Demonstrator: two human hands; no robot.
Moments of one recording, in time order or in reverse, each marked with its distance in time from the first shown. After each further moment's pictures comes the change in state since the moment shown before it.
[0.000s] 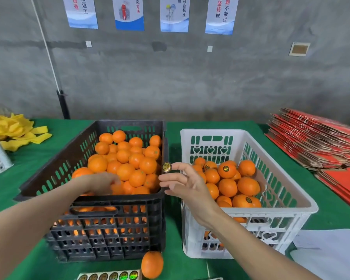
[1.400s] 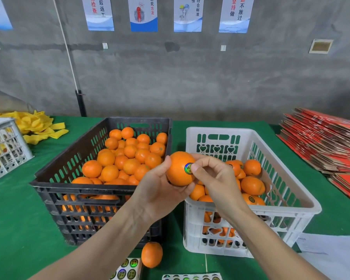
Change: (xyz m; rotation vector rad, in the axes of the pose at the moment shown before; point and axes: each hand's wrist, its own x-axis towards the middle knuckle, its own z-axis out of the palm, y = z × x) left_hand -0.118 0.147 0.113 -1.672 -0.330 0.148; right_hand -0.032 -0.045 -0.024 -0.201 0.214 -0.101
